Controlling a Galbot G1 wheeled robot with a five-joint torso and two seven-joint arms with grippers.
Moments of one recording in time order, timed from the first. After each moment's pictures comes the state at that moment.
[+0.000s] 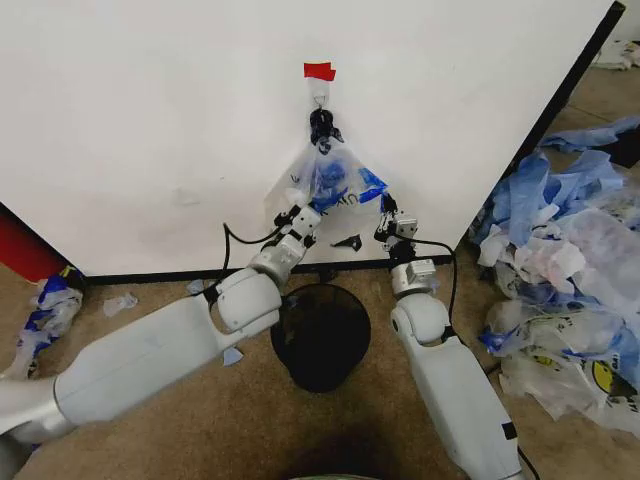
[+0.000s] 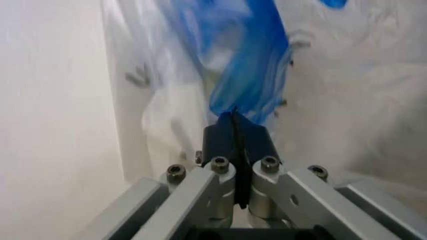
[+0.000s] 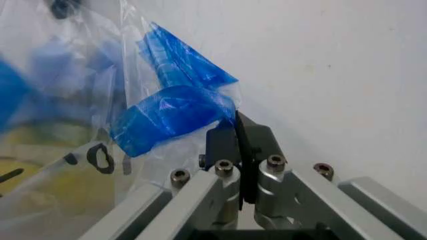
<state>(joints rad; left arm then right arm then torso) 0.39 -0.85 0.50 -1.92 -0.50 0.43 -0.55 -0.84 1.41 0.25 1.60 0.11 0.16 0.15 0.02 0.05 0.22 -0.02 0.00</state>
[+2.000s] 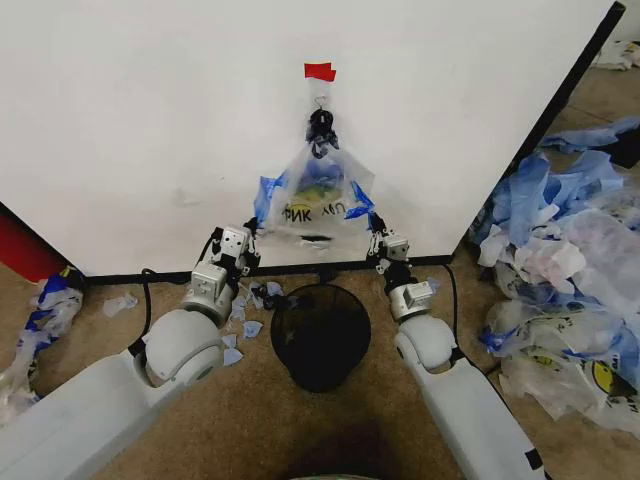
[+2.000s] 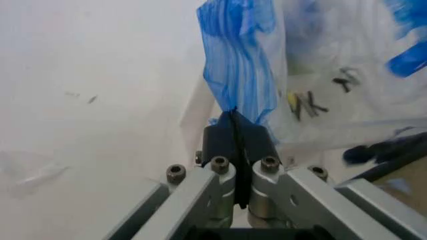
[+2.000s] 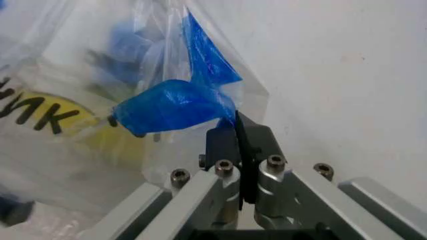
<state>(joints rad) 0.78 -0.71 0.11 -2.12 -0.62 0.22 -0.52 -0.94 1.29 0.17 1.72 0.13 0.14 0.14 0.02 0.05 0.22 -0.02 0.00</state>
